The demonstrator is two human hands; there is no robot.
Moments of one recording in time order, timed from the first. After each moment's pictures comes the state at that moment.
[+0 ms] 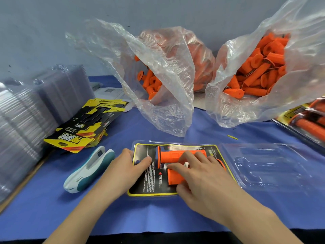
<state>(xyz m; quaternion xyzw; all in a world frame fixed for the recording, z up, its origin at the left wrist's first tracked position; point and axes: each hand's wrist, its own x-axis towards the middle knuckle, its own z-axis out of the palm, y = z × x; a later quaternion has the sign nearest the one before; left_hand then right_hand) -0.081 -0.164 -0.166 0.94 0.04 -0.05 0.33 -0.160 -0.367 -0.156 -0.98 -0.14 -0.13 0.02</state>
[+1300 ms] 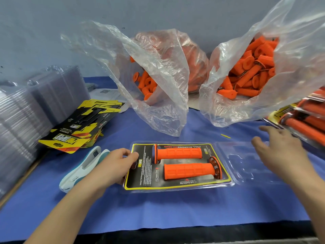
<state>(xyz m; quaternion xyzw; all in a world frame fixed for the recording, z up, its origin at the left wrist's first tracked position) -0.063 -0.151 -0.170 0.86 0.06 -0.13 0.48 -0.148 -0.511 -0.143 -0.93 0.29 -0.14 0.19</state>
